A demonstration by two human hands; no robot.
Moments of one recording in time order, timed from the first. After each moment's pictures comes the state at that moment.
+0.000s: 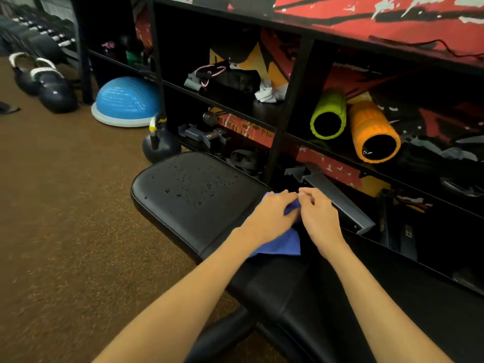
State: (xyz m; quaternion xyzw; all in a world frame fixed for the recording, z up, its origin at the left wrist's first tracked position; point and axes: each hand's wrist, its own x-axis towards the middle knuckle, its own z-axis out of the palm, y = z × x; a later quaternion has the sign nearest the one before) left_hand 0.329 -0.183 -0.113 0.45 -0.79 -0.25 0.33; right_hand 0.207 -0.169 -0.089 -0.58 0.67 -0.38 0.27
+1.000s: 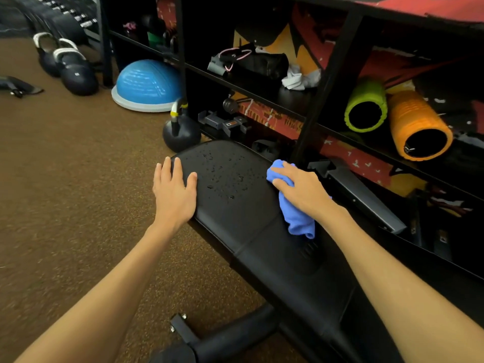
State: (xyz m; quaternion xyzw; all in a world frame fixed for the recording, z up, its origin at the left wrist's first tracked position) left_hand 0.538 -0.190 -0.168 0.78 -0.51 -0.11 0.34; right_hand 0.286 -0.239 -0.109 -0.79 0.56 -0.16 0.19
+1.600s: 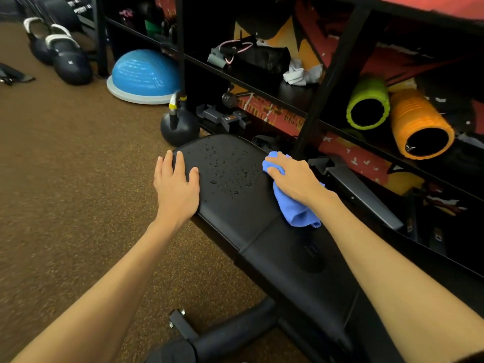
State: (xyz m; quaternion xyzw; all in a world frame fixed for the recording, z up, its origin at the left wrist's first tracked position) left_hand 0.538 -0.192 -0.174 0.77 -0.51 -0.11 0.37; right_hand 0.309 -0.269 -0.122 -0.82 0.55 -0.12 0.15
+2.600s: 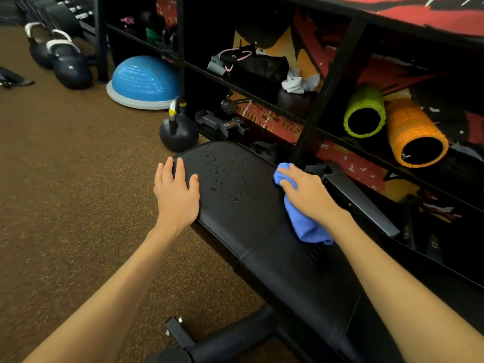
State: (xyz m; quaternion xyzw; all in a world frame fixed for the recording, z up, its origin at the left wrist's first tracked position) left_hand 0.537 -0.191 -0.170 0.76 -0.51 -0.12 0.39; right_hand 0.287 -0.250 -0.114 -0.80 0.56 -0.16 0.14
